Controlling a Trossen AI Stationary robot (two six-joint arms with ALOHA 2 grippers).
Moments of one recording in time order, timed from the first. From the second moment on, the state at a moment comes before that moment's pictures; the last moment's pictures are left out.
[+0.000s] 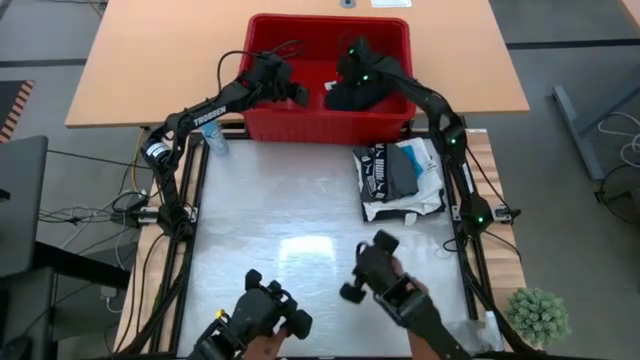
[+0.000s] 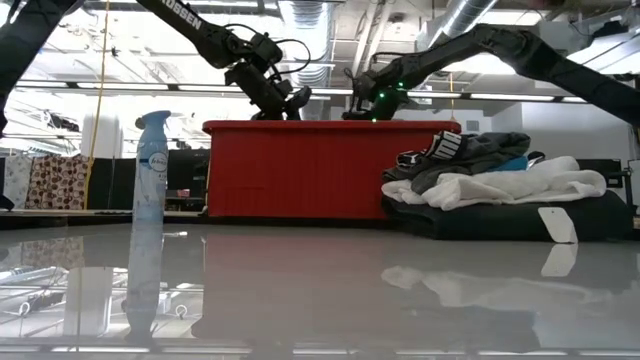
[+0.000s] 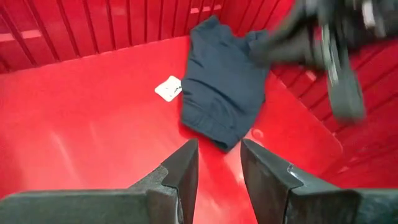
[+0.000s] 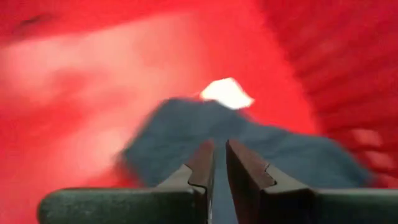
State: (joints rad) left arm 0.86 1.88 1.62 -0.22 0.07 -0.22; right arm -0.88 2.31 2.32 -0.75 0.06 -0.46
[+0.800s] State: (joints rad) left arm 0.85 1.88 1.62 -0.27 0.12 -0.22; right arm -0.98 2.49 2.33 -0.68 0.06 -0.31
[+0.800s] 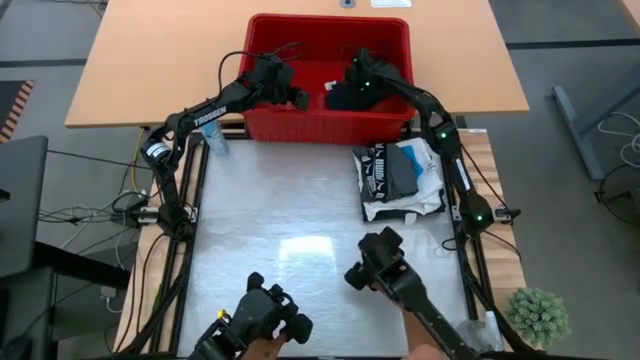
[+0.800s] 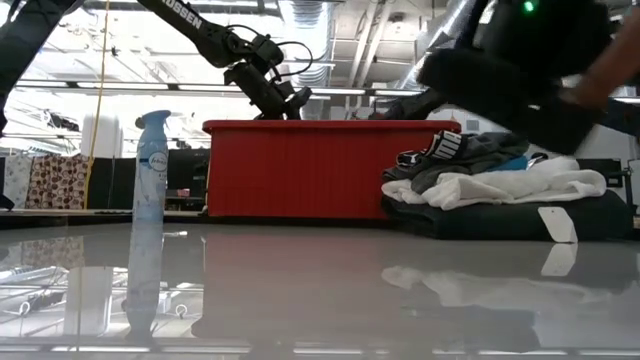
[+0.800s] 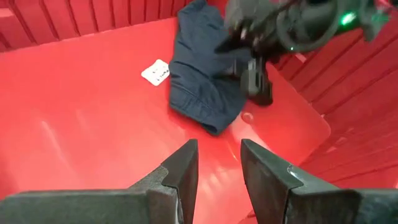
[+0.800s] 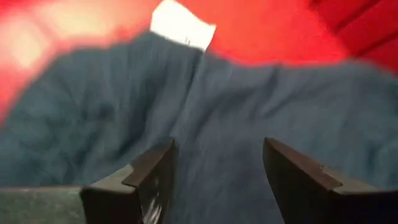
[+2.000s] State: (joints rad) left arm 0.85 1.88 1.62 -0.27 0.06 -0.23; right arm -1.01 2.32 2.35 -0.78 0.10 -0.30
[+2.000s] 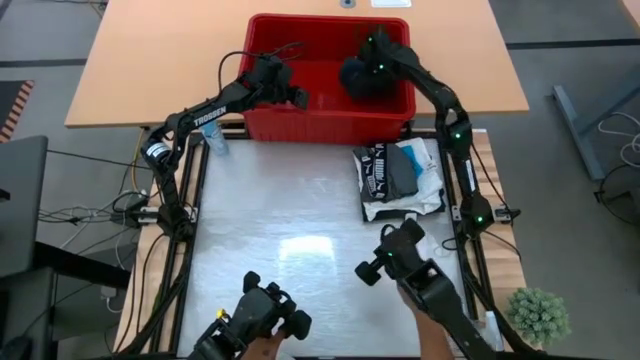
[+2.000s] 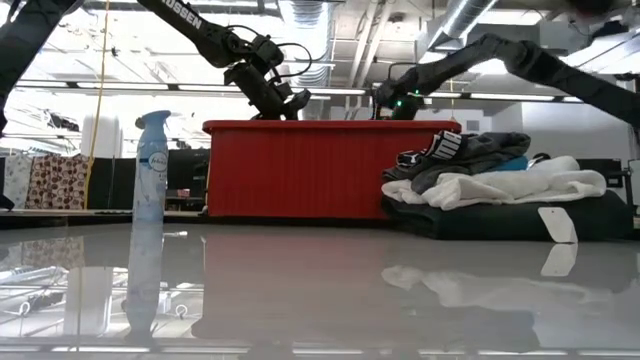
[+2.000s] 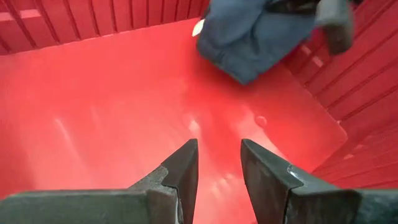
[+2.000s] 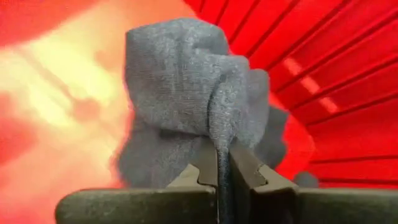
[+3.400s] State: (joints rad) left arm 0.68 1.47 2.16 -0.92 0.16 -0.14; right arm -0.37 1.95 2.33 -1.17 -0.53 -0.35
